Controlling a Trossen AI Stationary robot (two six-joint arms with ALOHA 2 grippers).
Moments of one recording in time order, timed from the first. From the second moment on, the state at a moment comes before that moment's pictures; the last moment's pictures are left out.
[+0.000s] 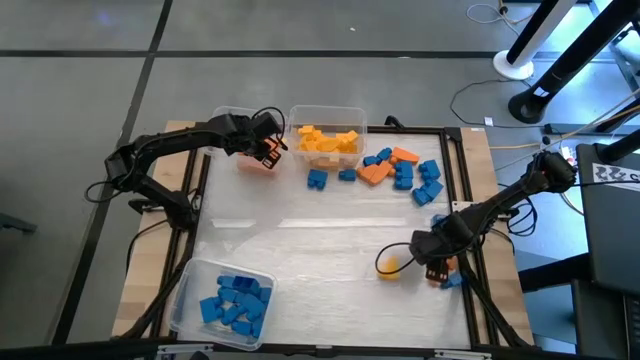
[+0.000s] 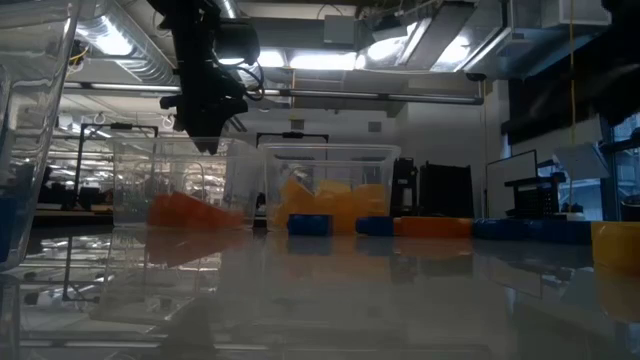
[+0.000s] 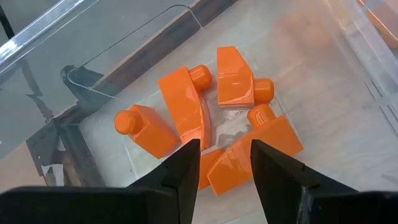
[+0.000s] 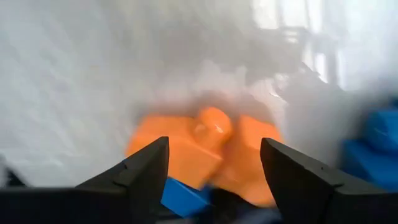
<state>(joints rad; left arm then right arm) 0.52 1.46 1.17 -0.95 -0.43 -0.35 0.54 1.22 0.72 -1.03 -0.24 0.86</state>
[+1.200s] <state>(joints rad) 0.52 1.46 1.17 -0.95 -0.43 -0.33 0.54 1.22 0.72 -1.26 -0.19 0.70</state>
